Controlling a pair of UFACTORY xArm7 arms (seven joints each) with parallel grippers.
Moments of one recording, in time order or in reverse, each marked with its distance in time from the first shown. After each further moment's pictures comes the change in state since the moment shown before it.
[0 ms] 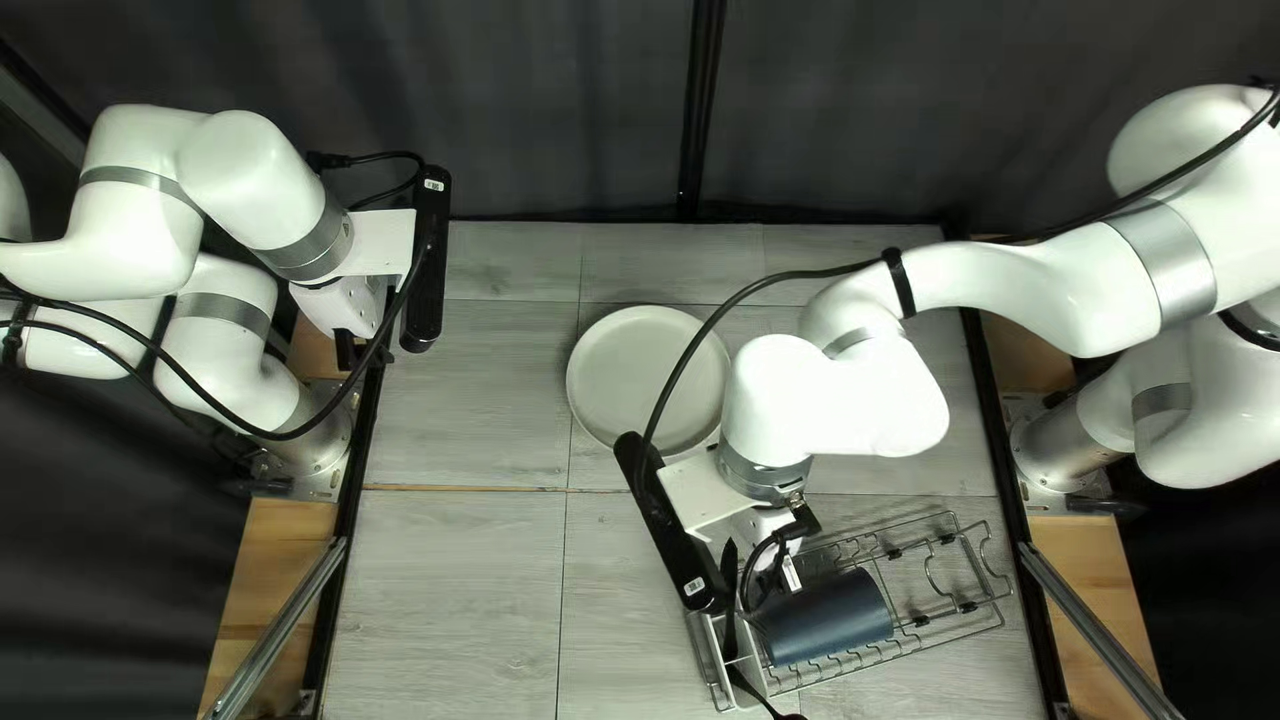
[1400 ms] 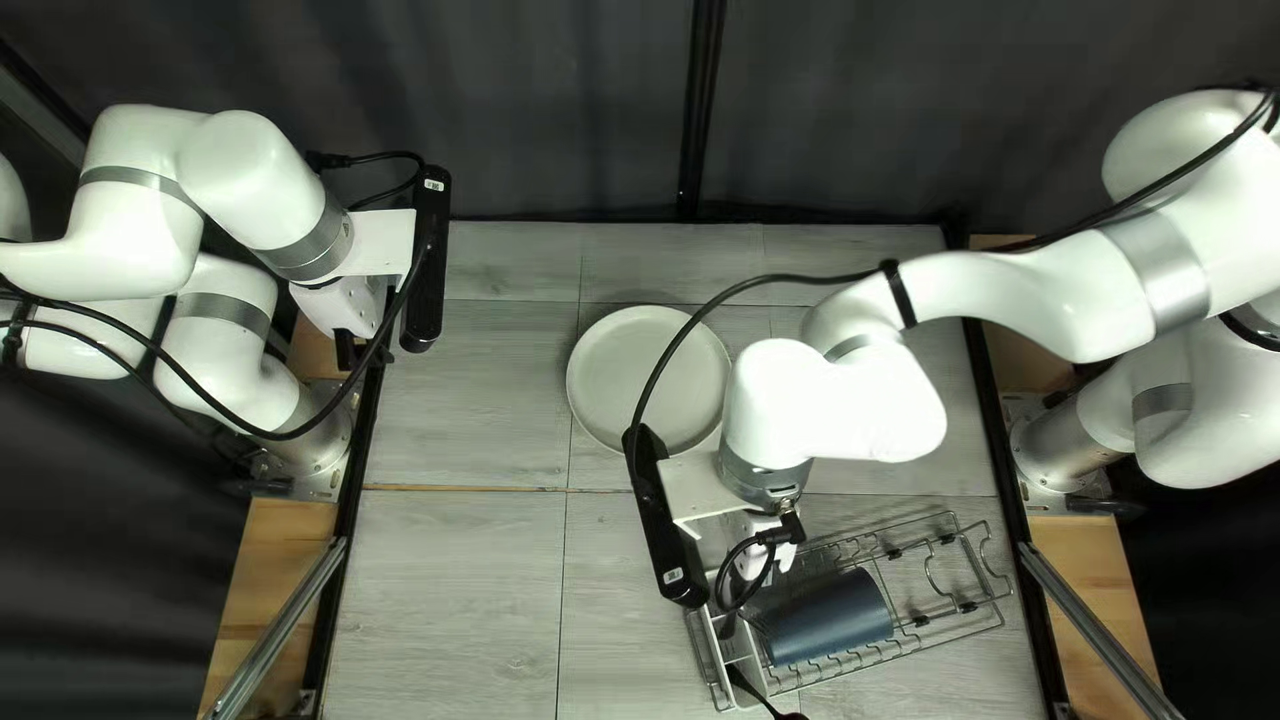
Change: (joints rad) left arm 0.000 0.000 0.000 0.000 0.000 0.000 0.000; right arm -0.009 -0.015 -0.009 0.085 0.044 0.118 0.107
